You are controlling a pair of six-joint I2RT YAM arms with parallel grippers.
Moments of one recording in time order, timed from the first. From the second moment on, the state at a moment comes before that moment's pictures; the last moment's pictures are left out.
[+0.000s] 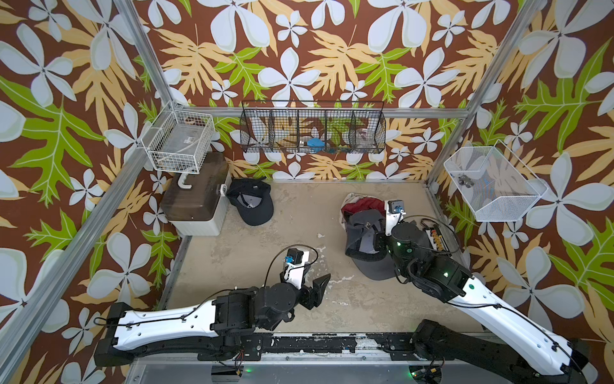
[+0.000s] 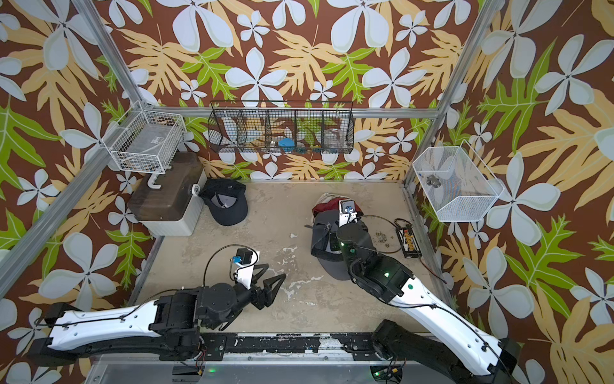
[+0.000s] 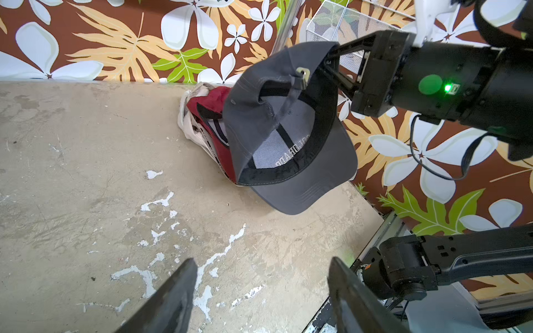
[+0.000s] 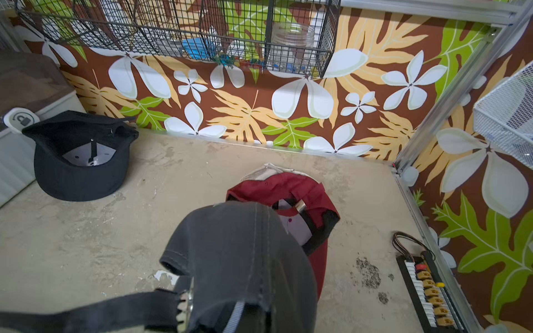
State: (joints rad) left arm -1.41 0.83 0.75 -0.26 -0.62 -0.61; right arm 0.78 0.95 1.00 -0.47 0.66 0.20
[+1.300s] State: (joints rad) left arm -1.41 0.99 0.73 -0.03 -0.54 -0.54; right arm 0.78 0.86 1.05 -0.67 0.49 0.27
